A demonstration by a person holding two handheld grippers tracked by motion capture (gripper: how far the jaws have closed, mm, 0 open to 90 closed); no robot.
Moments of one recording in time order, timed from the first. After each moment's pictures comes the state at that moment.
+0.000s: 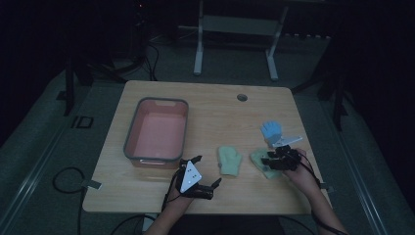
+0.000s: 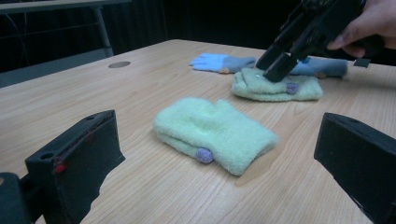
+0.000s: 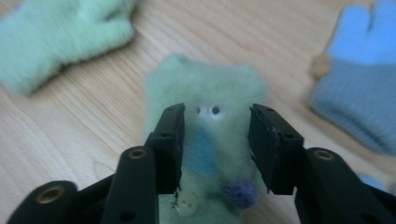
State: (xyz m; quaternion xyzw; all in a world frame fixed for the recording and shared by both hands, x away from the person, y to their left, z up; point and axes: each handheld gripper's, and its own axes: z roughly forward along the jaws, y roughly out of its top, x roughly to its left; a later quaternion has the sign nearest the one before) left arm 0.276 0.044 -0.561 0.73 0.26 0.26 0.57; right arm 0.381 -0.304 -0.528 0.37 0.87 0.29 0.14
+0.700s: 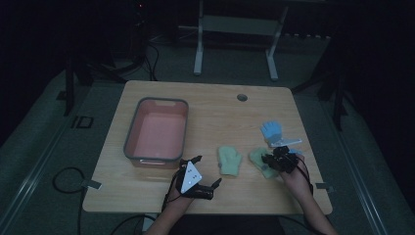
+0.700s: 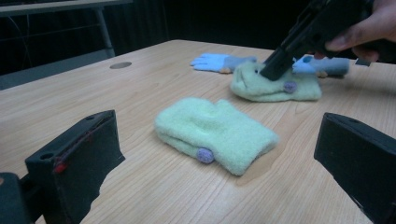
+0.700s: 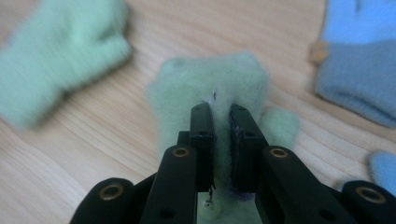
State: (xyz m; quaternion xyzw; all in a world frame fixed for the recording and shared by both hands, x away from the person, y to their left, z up) left arm 0.275 0.043 -0.561 0.74 0.26 0.27 0.57; right arm 0.367 -0.289 -0.522 0.44 0.83 0.30 0.15
